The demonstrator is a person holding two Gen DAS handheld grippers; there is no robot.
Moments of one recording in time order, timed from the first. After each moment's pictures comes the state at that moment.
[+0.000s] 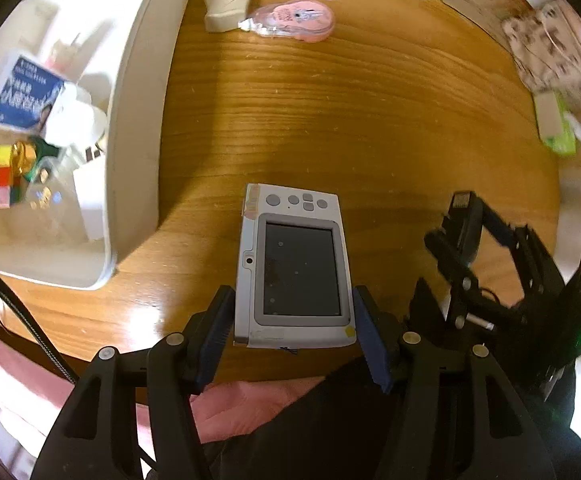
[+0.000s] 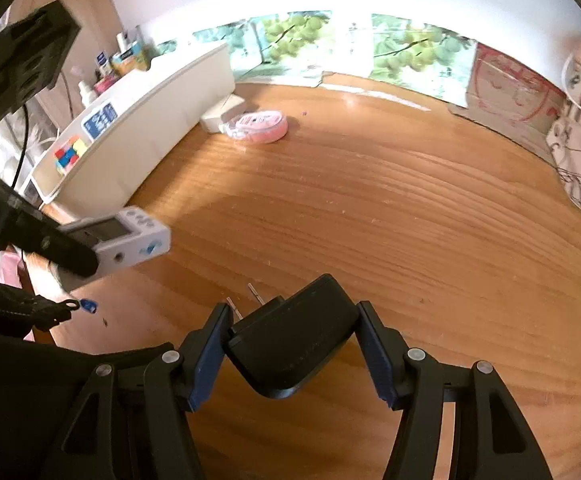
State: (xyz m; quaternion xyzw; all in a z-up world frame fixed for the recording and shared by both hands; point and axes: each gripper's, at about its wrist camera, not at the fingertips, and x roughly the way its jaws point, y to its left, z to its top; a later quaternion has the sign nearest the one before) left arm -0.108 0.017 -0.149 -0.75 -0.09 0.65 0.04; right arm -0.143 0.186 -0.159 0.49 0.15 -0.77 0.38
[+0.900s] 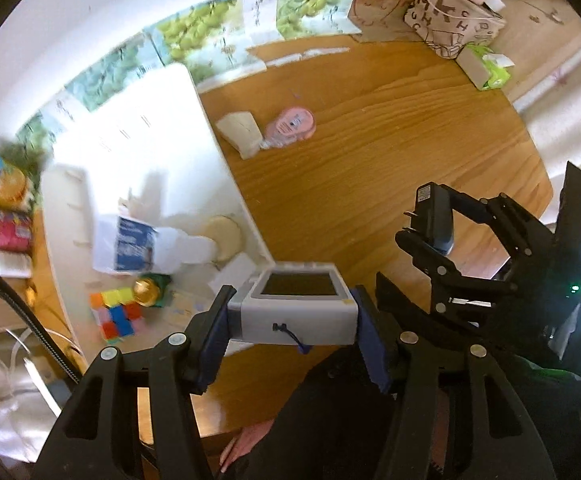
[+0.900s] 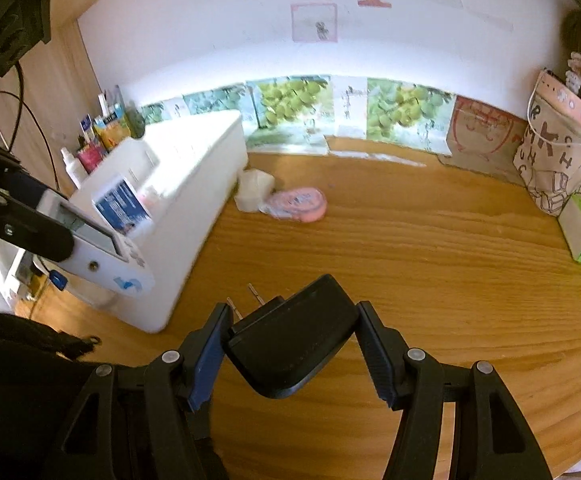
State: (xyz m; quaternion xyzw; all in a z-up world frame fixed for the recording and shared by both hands) left arm -0.116 -0.041 -0.064 -0.64 0.10 0.74 0.17; right arm -0.086 0.106 -0.104 0.44 0.08 -0.85 0.30
